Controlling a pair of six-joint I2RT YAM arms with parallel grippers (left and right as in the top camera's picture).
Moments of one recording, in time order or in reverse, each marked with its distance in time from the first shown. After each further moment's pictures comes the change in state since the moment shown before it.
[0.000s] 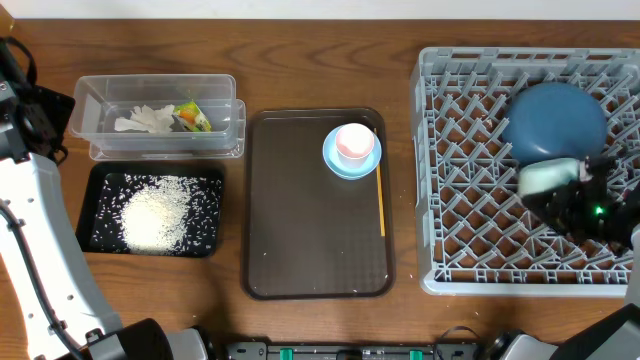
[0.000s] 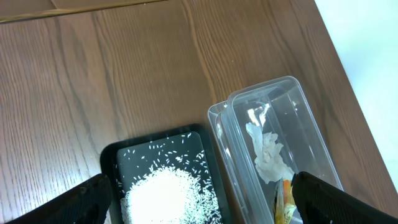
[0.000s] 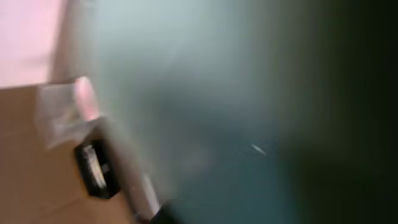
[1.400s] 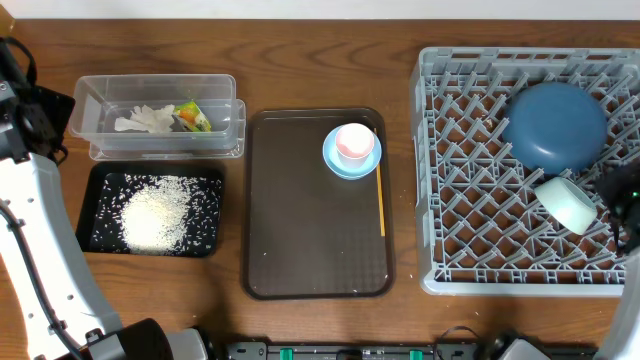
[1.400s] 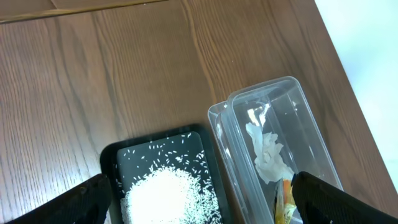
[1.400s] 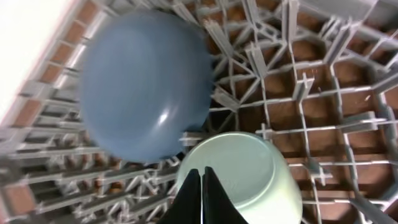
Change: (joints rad) left arm 0.000 0.000 0.000 0.000 0.000 0.000; right arm 0.000 -0.173 -0.019 0.462 0.552 0.455
